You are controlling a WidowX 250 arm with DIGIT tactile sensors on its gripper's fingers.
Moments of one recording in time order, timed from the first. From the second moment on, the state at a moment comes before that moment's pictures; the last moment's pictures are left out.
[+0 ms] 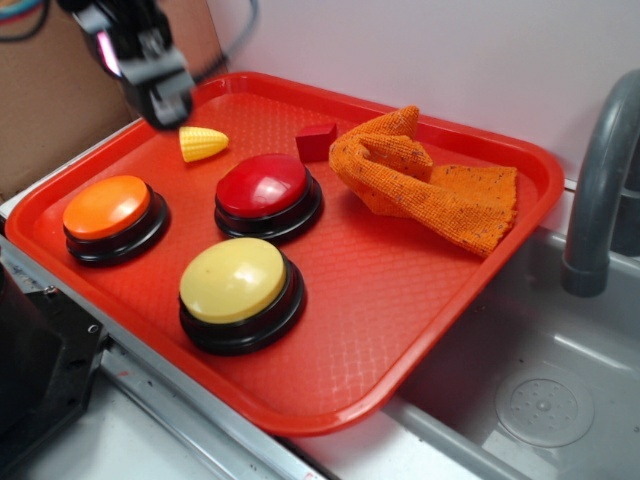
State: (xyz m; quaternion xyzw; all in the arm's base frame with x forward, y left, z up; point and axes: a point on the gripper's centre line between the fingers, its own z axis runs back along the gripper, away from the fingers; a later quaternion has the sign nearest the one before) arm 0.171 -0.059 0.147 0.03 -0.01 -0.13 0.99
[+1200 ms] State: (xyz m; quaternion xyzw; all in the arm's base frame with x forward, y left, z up) arm 0.174 -0.046 0.050 0.00 0.06 -0.11 0.99
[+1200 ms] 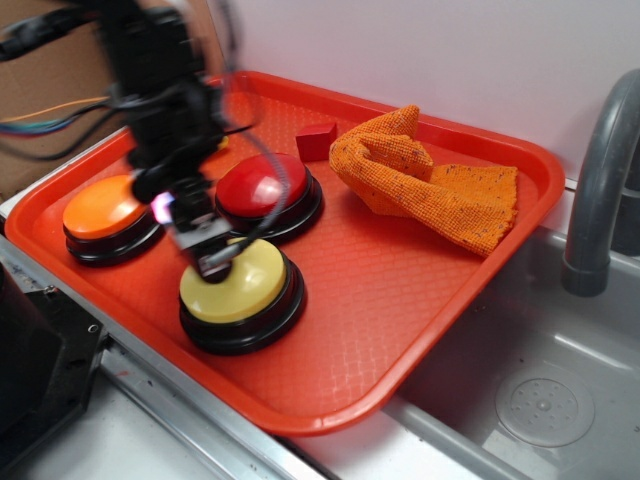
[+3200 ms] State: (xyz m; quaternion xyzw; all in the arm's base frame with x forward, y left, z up) arm 0.163 -0.062 0.132 0.03 0.05 -0.08 0.99
